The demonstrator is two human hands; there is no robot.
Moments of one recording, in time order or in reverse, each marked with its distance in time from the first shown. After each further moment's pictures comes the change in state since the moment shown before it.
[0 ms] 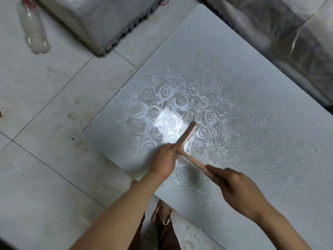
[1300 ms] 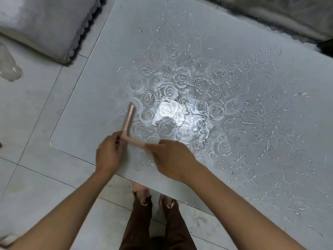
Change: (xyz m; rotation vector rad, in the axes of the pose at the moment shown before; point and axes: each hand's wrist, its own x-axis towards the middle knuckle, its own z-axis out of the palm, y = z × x) left_hand -0.028 -0.010 -0.017 0.237 0.225 -0.189; right_hand 0.019 -0.004 0.021 0.093 0.069 -0.236
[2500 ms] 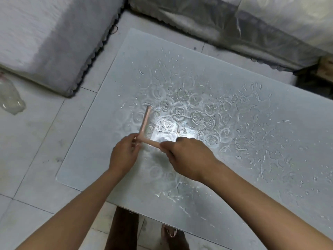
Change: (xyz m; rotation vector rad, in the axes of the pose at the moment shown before) left_hand 0.071 0.073 -0.037 -0.095 -0.042 0.177; right_hand 0.019 -0.001 -0.103 -0.239 0.108 0.041
